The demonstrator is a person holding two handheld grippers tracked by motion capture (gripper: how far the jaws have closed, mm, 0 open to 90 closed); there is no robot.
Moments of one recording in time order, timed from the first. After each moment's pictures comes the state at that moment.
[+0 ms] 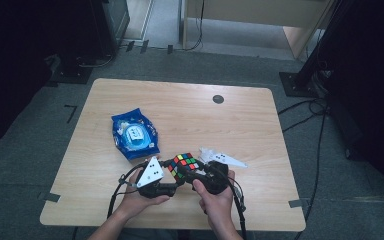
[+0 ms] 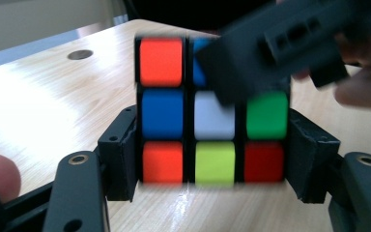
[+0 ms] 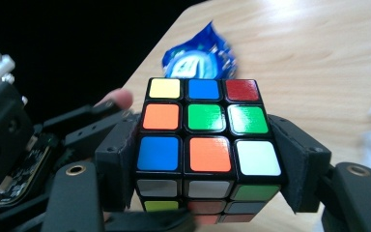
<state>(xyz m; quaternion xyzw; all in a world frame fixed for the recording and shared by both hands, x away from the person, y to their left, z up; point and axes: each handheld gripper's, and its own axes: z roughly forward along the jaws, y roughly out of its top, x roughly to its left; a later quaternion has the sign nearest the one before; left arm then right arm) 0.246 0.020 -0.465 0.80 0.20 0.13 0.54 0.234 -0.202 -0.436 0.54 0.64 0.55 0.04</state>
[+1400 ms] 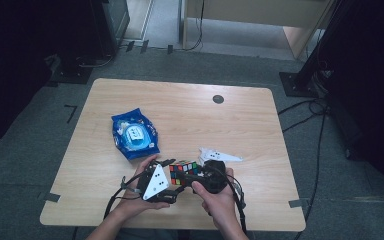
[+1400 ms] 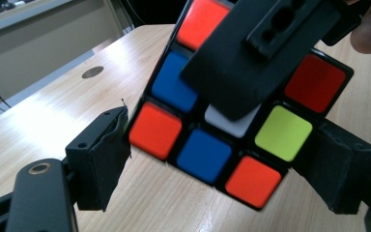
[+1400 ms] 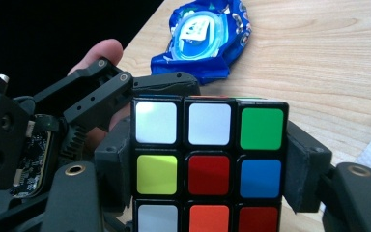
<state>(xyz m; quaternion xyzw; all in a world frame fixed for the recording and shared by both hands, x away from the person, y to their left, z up) 0.233 0.009 -0.471 0.82 0.14 0.23 0.51 0.237 -0.195 -0.434 0.52 0.70 0.50 0.00</state>
